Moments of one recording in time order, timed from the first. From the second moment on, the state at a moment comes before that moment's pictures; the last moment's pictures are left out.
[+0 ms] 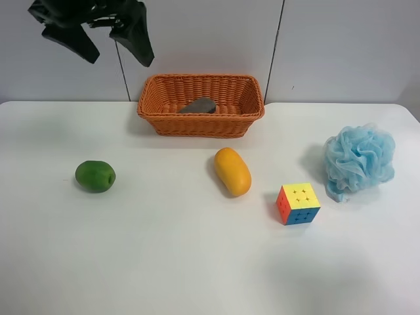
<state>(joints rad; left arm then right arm) -0.38 1.62 -1.59 -0.20 1.08 0.06 0.00 0.00 -0.48 -0.03 1.06 0.09</state>
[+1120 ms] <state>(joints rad) -0.23 0.42 -0.61 -0.13 1.00 0.08 0.00 0.00 -0.48 -0.03 1.06 0.09</state>
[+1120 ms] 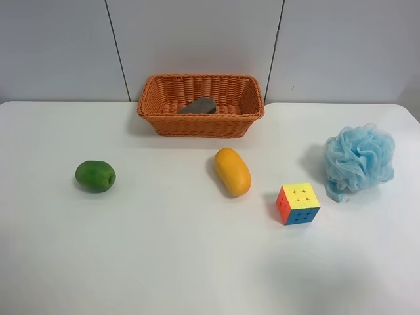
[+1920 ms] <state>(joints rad) -0.02 0.00 -0.52 -0.13 1.07 0.17 0.00 0.00 -0.48 -0.03 1.06 0.09</state>
